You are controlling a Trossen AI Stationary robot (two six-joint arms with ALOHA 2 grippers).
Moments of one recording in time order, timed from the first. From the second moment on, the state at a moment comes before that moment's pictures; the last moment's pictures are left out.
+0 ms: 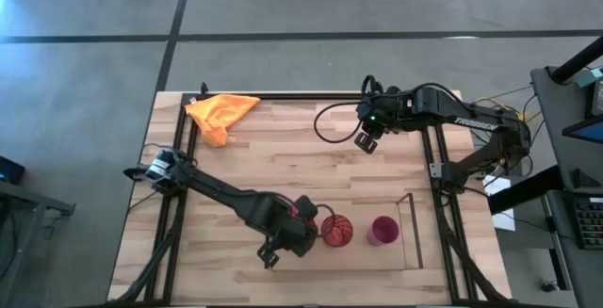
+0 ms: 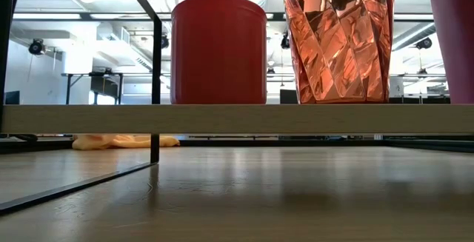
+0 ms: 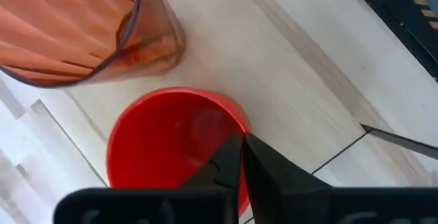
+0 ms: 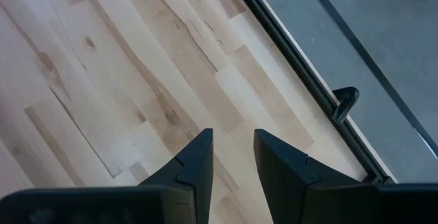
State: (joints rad) left arm -0.42 1.95 1.86 -1.07 -0.02 0.29; right arm -0.14 1.44 1.60 -1.30 0.39 0.33
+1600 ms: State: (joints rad) left arm -0.40 1.94 1.92 -1.18 -0.19 0.29; right arm -0.14 1.44 1.60 -1.30 0.39 0.31
